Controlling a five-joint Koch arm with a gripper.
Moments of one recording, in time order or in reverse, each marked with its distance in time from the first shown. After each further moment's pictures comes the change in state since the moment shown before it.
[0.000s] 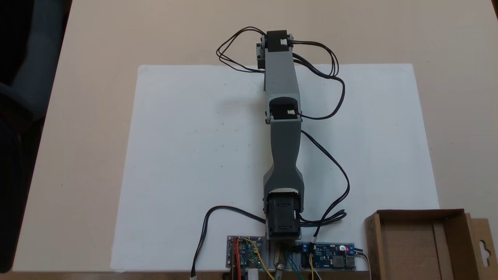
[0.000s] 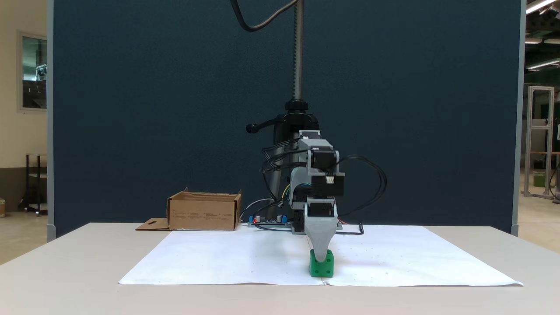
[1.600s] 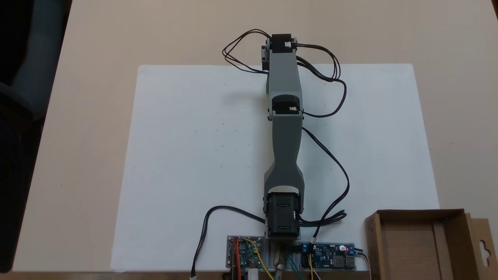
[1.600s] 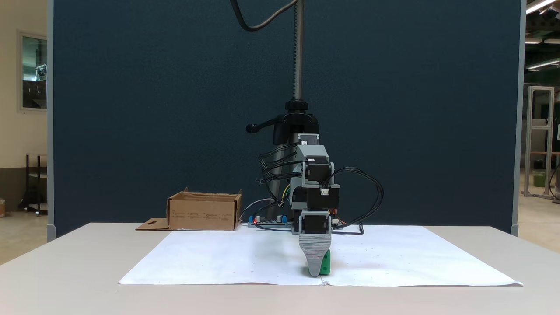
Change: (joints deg) arm 2.0 -4.7 -0.7 -4.0 0.0
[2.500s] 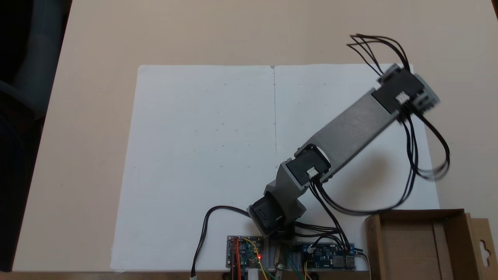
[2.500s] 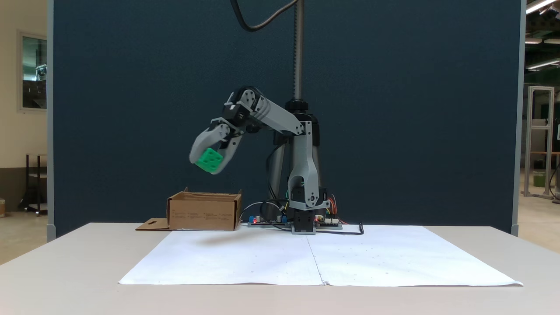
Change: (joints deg) arm 60.6 36.6 0.3 8.4 -1.5
